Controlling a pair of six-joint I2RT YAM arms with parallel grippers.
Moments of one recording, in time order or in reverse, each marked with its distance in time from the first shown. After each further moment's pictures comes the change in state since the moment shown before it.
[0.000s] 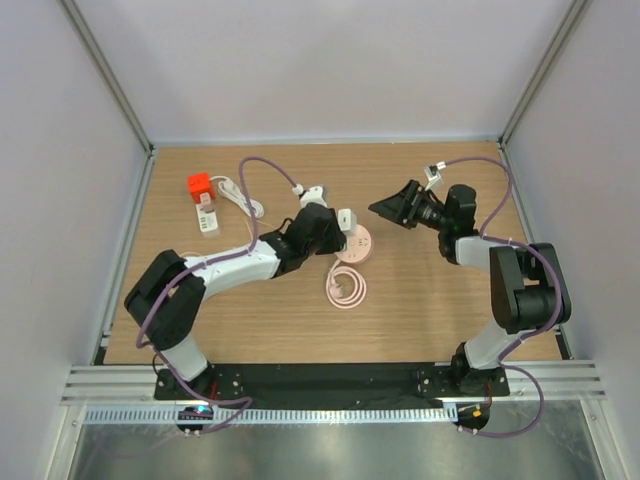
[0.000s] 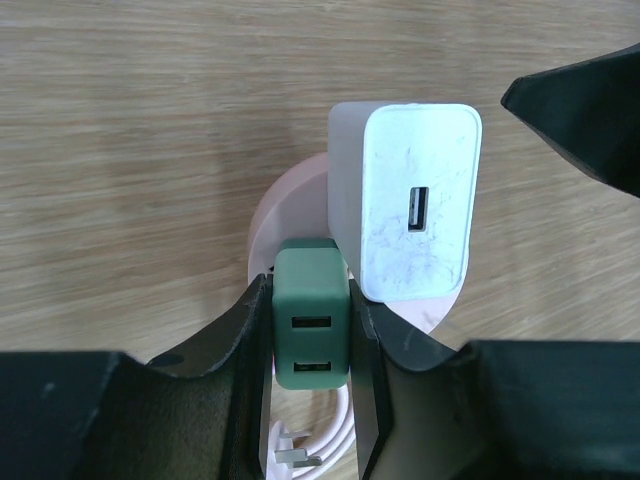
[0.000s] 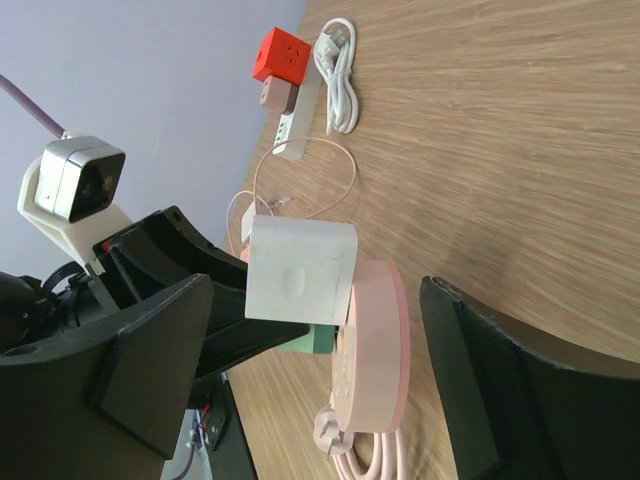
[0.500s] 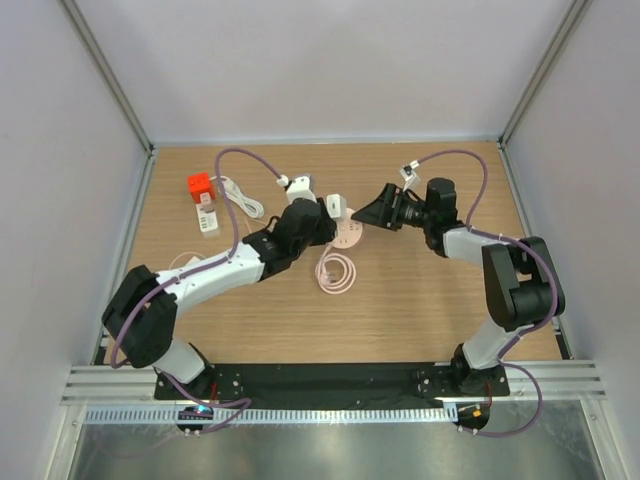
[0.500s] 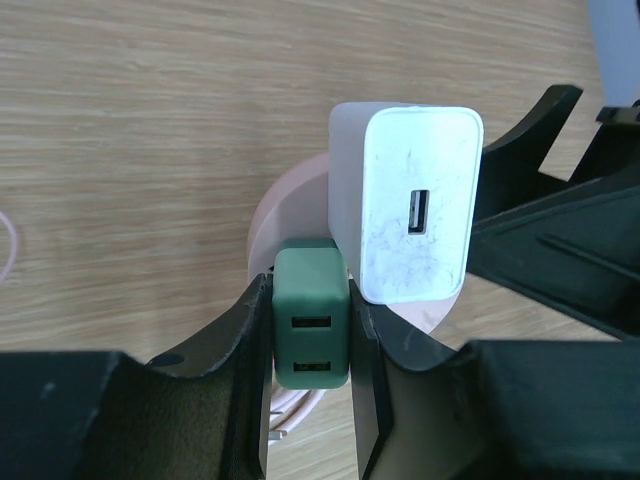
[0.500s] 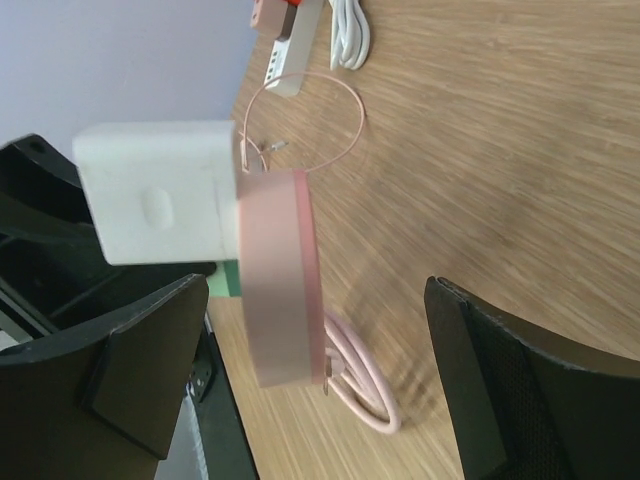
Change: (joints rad) left arm 0.000 -0.140 -0.024 -0.028 -0.120 0.035; right arm 0.107 0.027 0.098 -0.211 -0.008 -0.146
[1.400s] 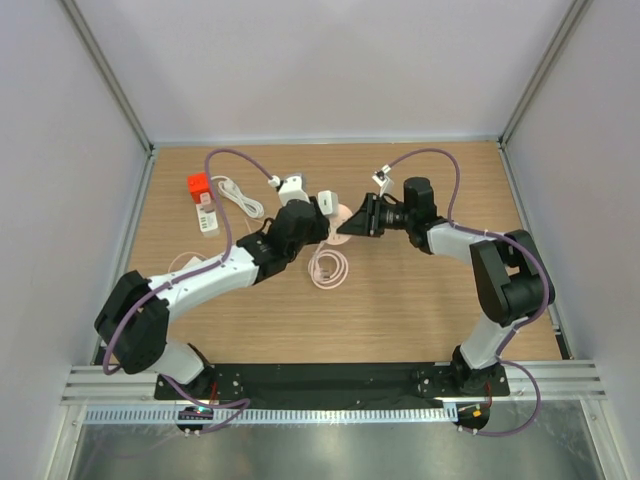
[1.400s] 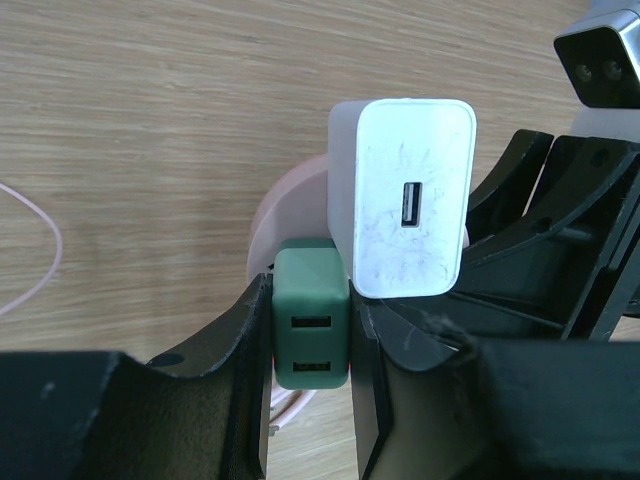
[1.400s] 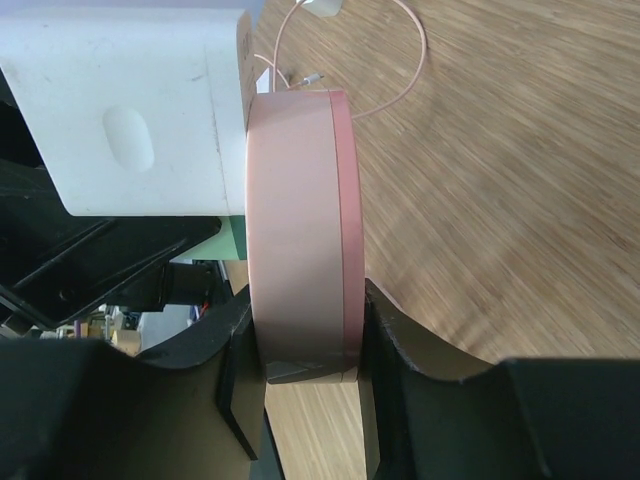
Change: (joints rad) left arm 0.004 -0.053 -0.026 0.000 -0.072 0.012; right arm 0.123 0.055 0.079 -0.127 -0.052 -0.071
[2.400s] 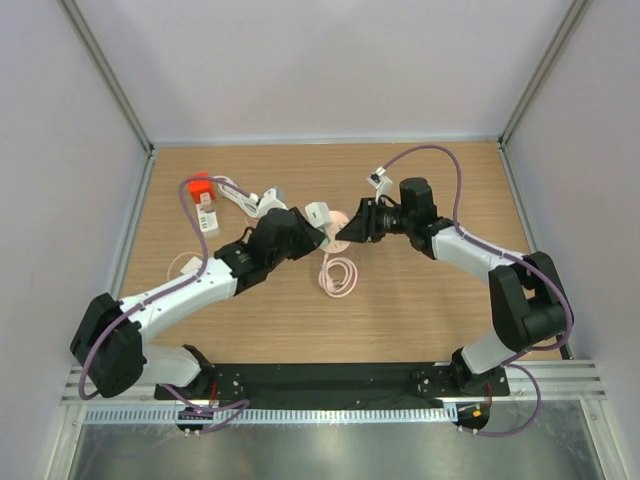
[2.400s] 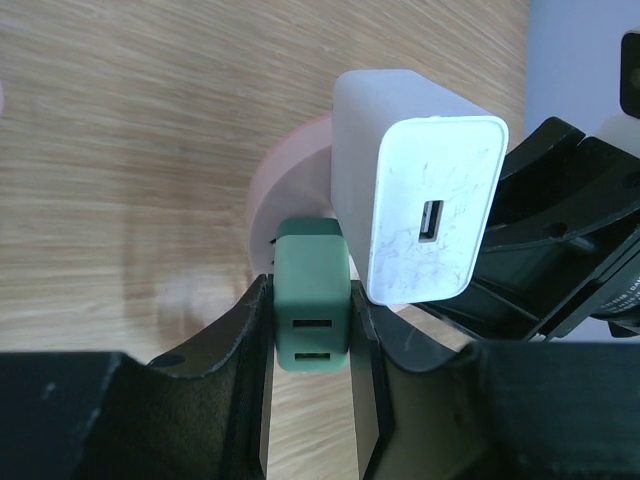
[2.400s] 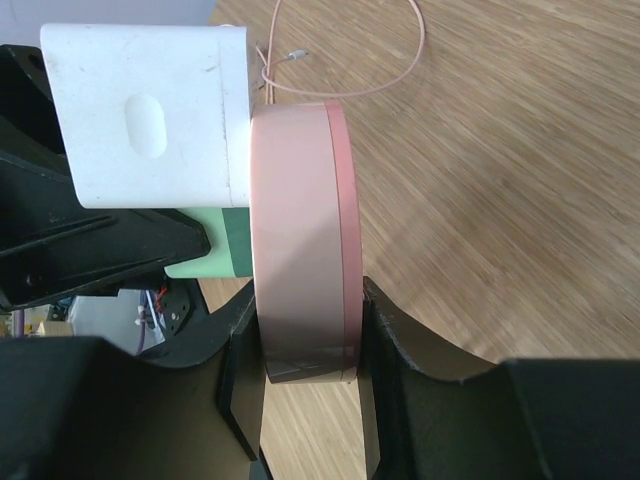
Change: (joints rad) left arm 0.030 -0.161 -0.105 -0.112 0.137 -0.307; right arm 0.052 -0.167 0.001 -0.248 0.154 -0.187
